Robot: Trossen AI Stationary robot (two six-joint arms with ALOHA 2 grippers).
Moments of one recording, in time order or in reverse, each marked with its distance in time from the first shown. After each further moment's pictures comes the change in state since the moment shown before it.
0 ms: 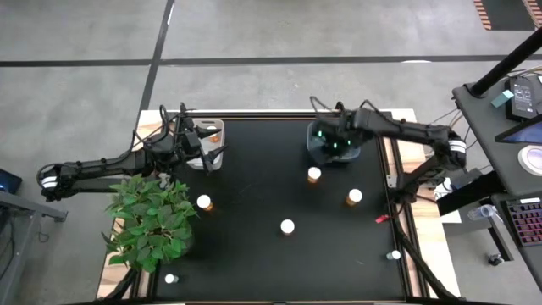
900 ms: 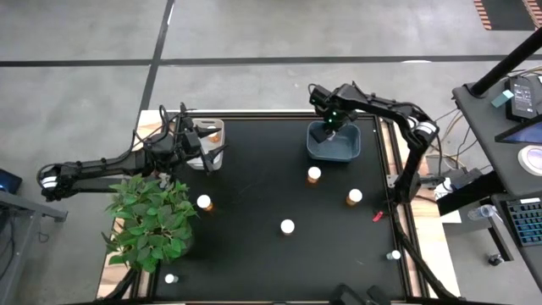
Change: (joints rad) left arm 0.000 0.000 0.000 0.001 -0.016 0.018; right arm -0.403 0.306 -0.001 0.138 0.027 -0.491
